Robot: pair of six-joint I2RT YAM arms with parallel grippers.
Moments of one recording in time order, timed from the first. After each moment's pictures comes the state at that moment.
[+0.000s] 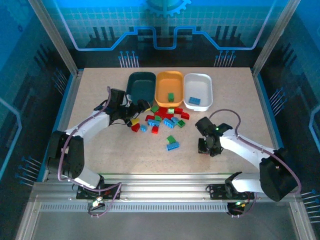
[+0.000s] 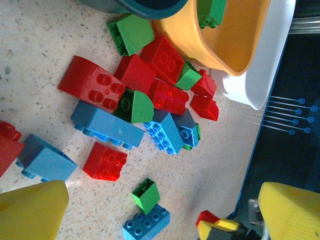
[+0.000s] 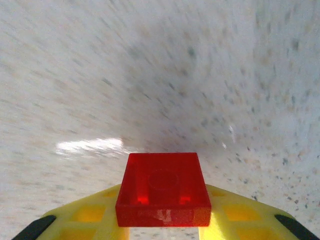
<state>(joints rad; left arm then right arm) -0.22 1.52 0.98 -0.31 0.55 -0.92 0.53 1.29 0.77 -0.90 0.06 0.68</state>
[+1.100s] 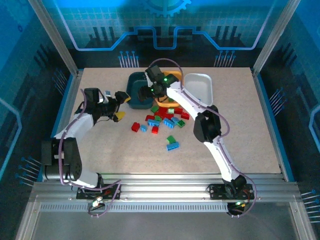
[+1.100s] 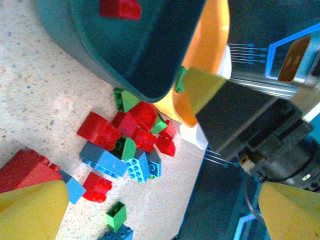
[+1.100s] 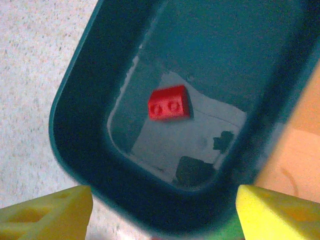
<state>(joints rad) 0.08 1.46 0.90 -0.17 0.77 -1.02 0.64 2.43 2.37 -0.89 -0.09 0.34</state>
